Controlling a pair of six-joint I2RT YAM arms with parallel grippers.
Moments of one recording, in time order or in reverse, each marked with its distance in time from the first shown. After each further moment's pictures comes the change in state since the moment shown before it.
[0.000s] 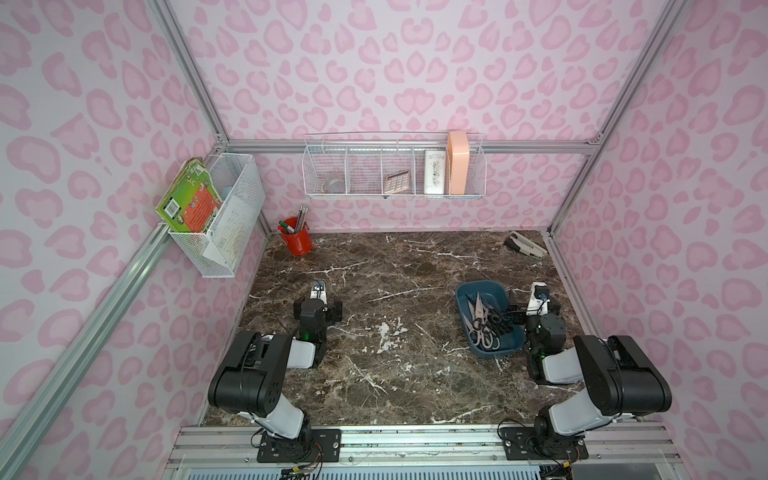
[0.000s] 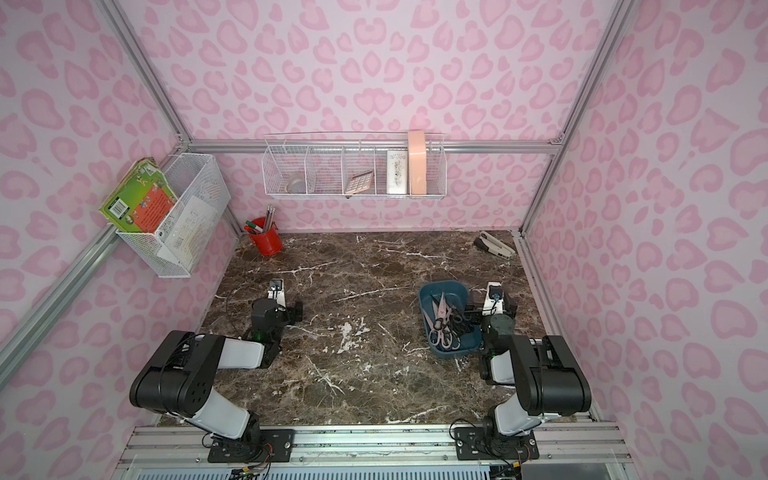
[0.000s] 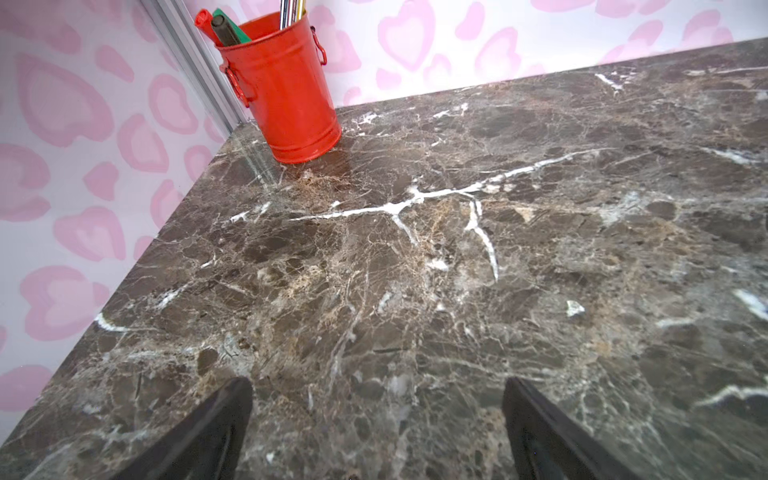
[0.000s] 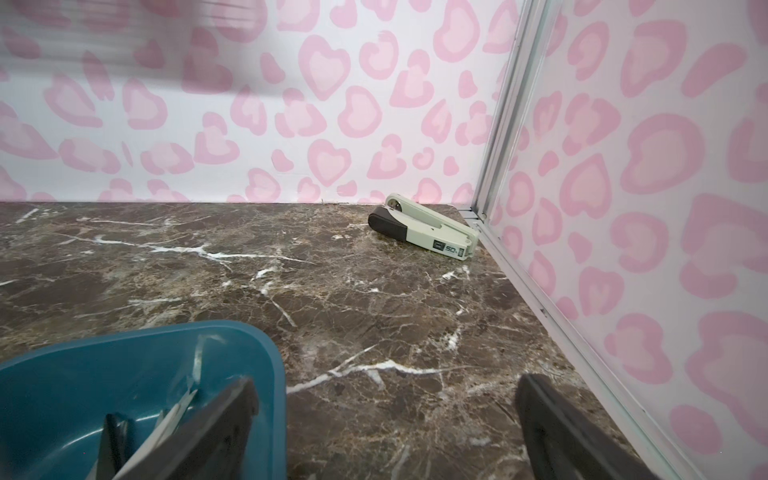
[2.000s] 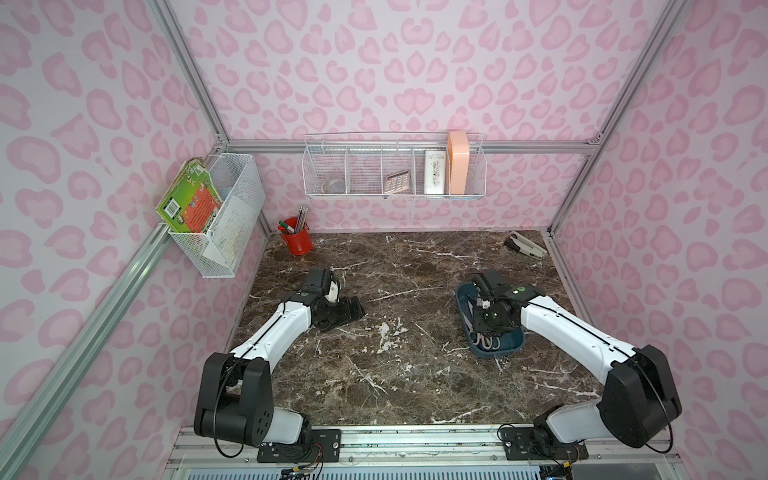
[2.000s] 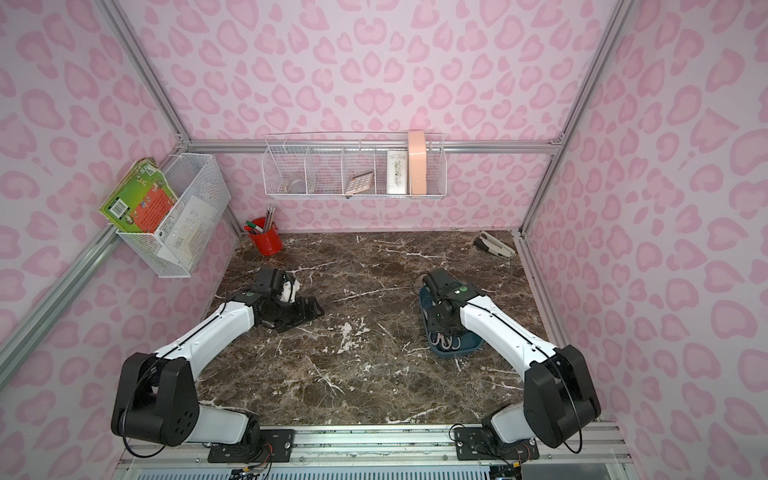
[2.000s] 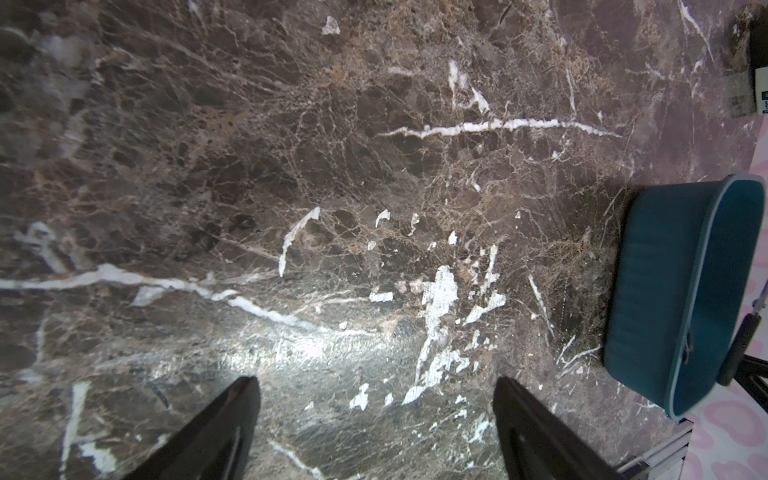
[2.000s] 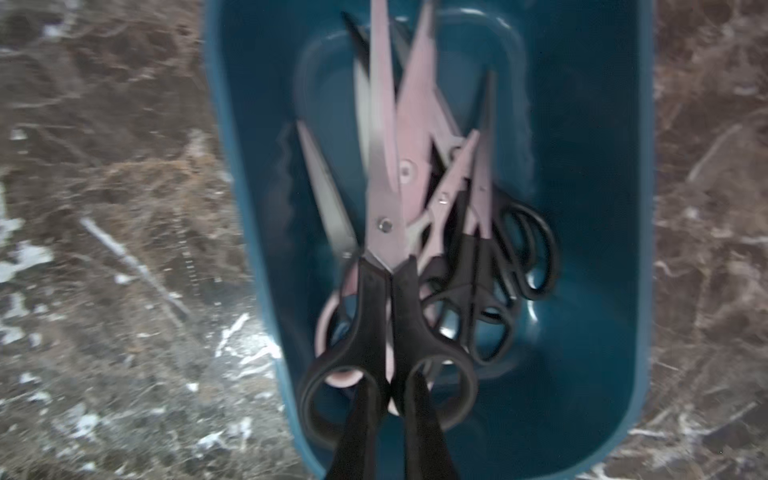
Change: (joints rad) left arm -0.041 -0.158 0.541 -1.436 0.609 -0.526; right arm 0.465 -0.131 0.852 -2.185 0.012 0.509
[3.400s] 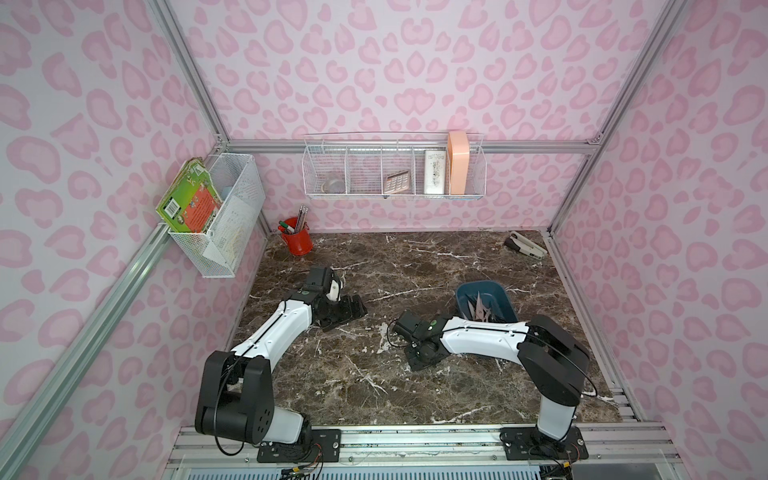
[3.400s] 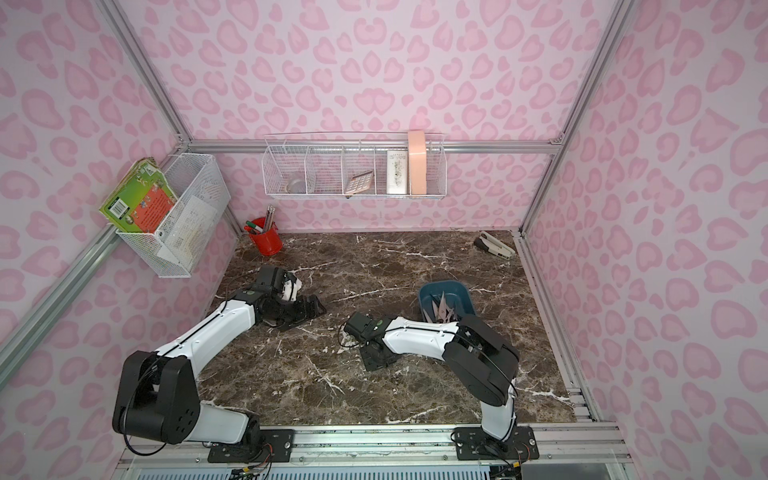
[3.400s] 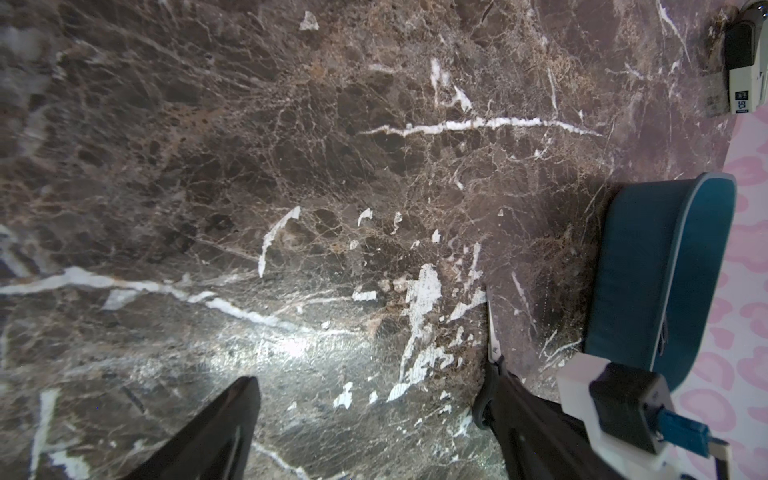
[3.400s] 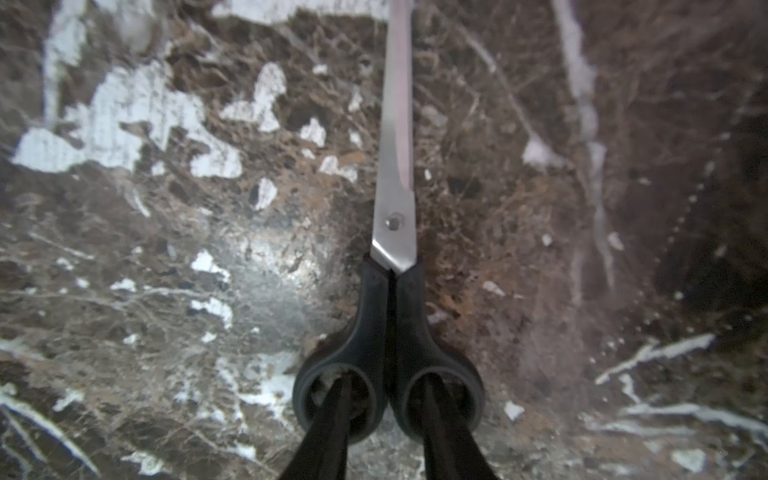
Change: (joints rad) left arm -0.005 0.009 0.014 0.000 0.031 -0.015; right arm 0.542 0.429 0.142 0.194 -0.061 0.147
